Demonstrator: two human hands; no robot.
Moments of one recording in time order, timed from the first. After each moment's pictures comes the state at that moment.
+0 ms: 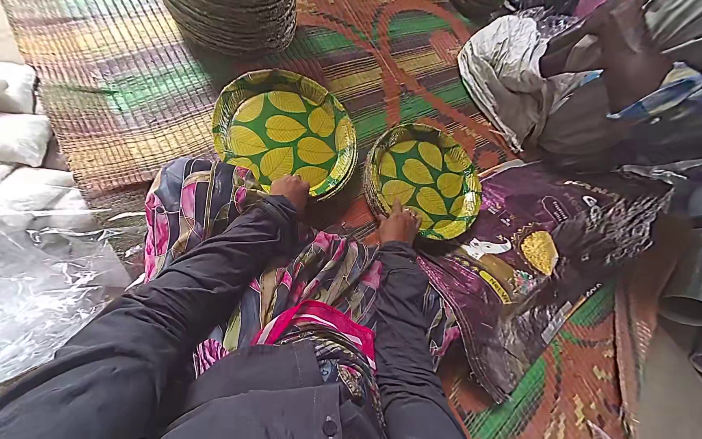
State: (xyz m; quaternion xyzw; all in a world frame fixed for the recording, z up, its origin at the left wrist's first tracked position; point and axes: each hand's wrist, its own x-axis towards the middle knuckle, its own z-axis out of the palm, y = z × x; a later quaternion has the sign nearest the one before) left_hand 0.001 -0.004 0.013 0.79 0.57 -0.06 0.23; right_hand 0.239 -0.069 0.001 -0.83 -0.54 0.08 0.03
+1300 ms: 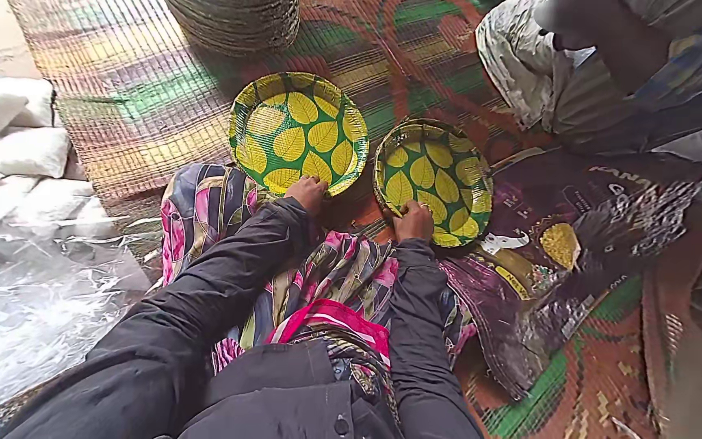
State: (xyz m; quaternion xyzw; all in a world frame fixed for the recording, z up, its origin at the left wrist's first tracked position) left_hand 0.000 0.004 -0.010 0.83 0.49 0.04 0.27; right_hand 0.246 -0.070 0.006 -0.84 -0.53 0.08 0.06
